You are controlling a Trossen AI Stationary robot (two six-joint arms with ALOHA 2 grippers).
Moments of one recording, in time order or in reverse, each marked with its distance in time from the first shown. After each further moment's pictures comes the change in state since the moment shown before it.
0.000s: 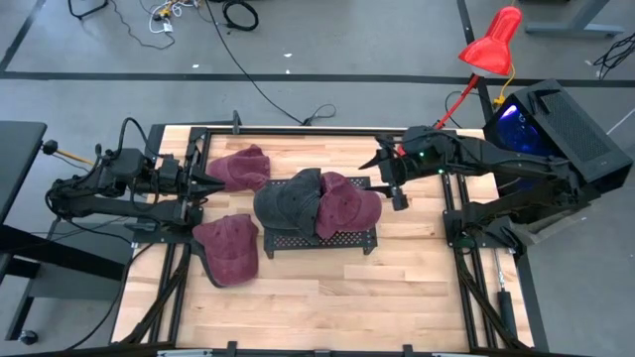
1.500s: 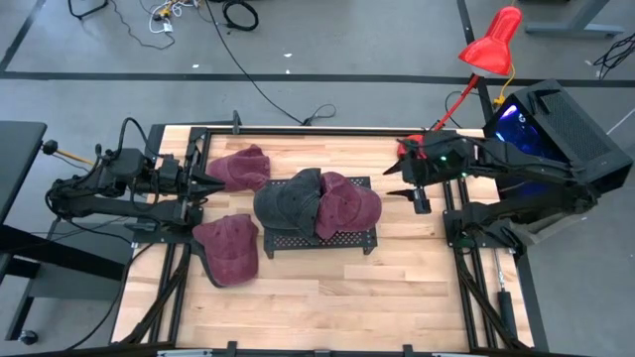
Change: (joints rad) left arm 0.000 0.000 0.000 0.000 0.000 0.000; right arm -0.002 -0.155 -0.065 -0.203 0.003 0.154
